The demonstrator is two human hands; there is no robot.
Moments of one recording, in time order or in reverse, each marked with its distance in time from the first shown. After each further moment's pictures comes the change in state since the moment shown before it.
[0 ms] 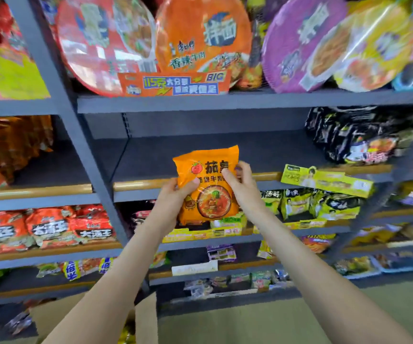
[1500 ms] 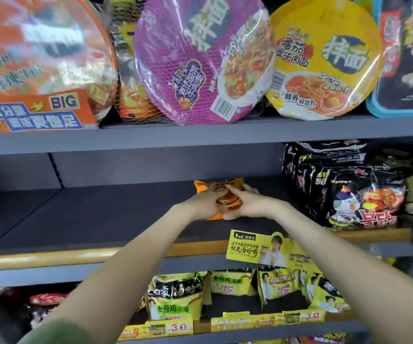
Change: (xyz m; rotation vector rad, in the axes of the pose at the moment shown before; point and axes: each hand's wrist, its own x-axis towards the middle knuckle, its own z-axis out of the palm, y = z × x) left_hand 0.252 -0.015 0.223 1.456 -0.267 0.329; right_hand 0.240 0.060 -0.213 -1.041 -0.414 -0.010
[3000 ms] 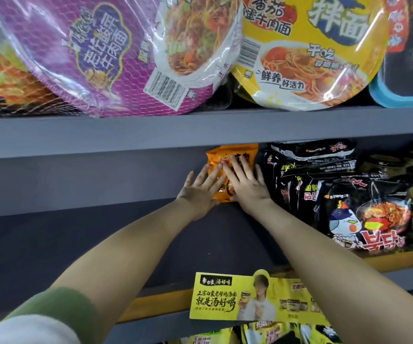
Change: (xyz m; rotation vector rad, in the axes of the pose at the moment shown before) left_hand 0.136 0.003 0.017 0.715 0.168 0.127; right_hand 0.092 0.089 -0.027 -0.683 0.603 0.023
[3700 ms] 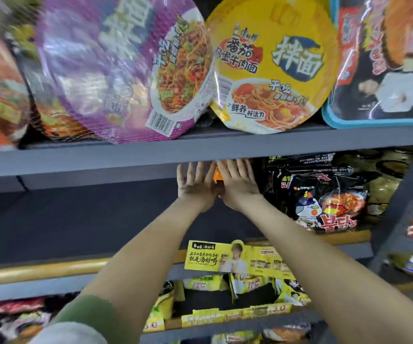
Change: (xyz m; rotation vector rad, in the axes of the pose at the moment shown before) left_hand -0.060 0.045 -0.070 -0.237 -0.223 -0.367; right_hand -0.057 -0.020 -0.077 0.250 -0.240 -0.005
